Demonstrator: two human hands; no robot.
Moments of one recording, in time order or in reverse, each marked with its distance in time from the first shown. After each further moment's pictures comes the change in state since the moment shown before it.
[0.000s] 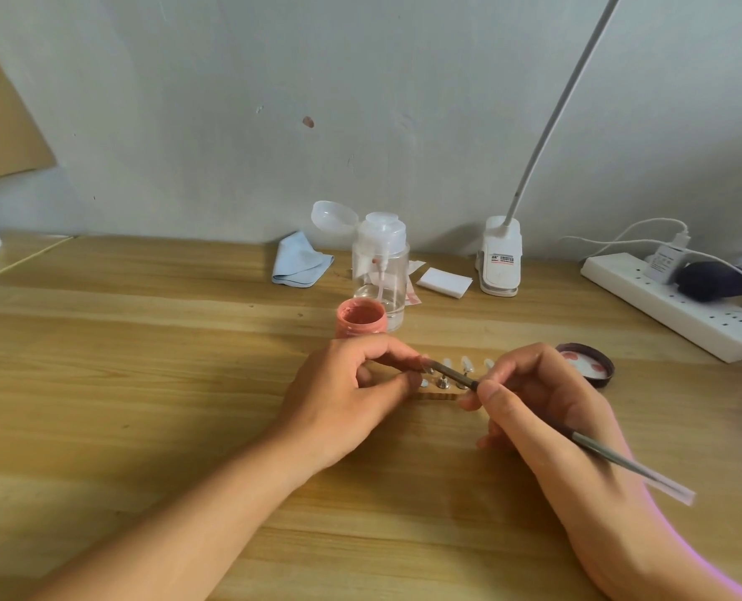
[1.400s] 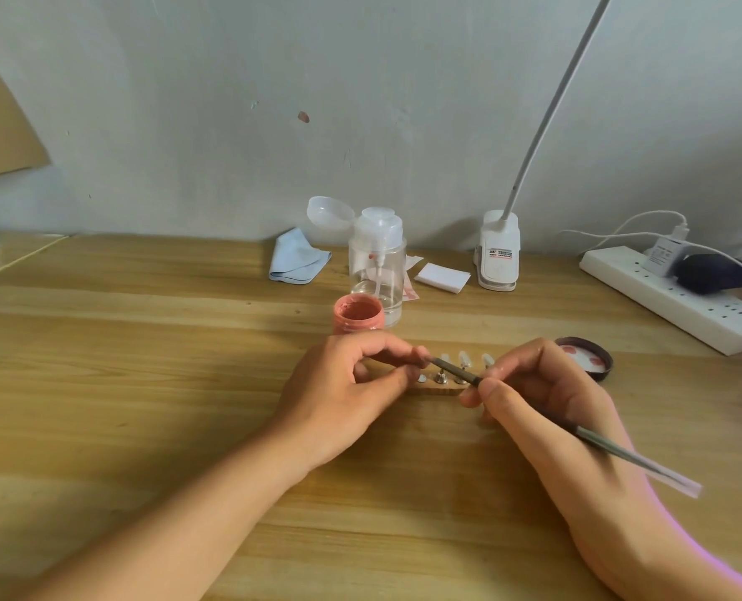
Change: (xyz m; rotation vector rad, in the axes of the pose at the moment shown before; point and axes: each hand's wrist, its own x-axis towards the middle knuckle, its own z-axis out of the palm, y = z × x) left_hand -0.001 0.003 0.001 0.023 -0.009 0.002; right_hand 0.001 0.004 -0.003 -0.001 0.022 -0.015
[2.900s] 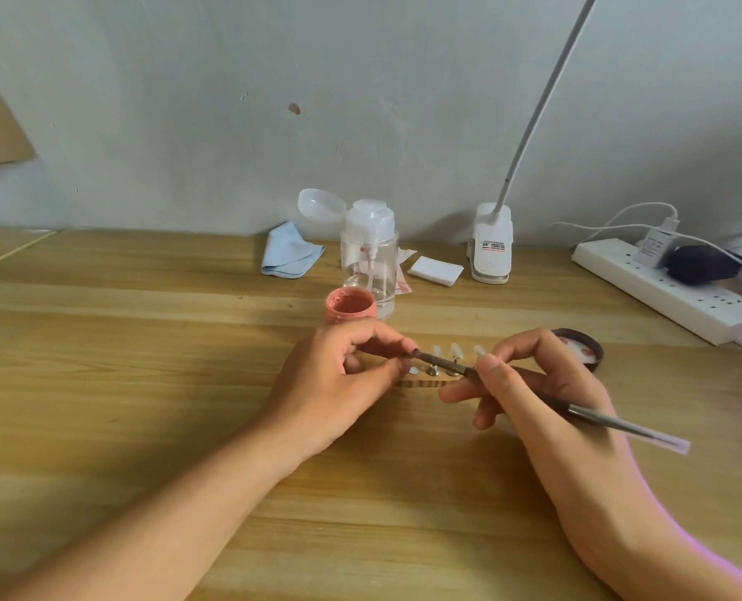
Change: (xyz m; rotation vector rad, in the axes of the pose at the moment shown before) left_hand 0.002 -0.001 0.000 -0.038 0.017 0.029; right_hand -0.002 -0.004 0.001 0.061 0.011 0.038
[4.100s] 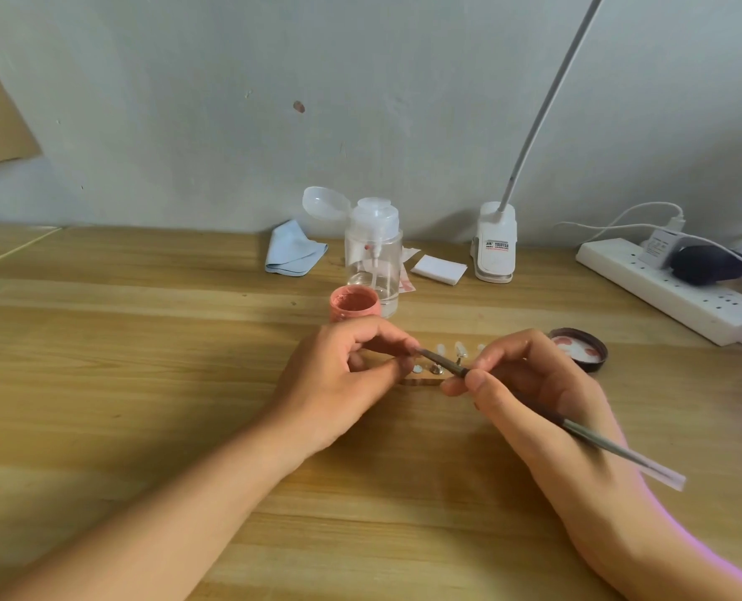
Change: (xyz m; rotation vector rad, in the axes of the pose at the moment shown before) left_hand -0.001 0.005 -0.001 0.013 0.001 -0.002; right_hand -0.001 0.003 0.000 -0.075 -0.084 -0.063
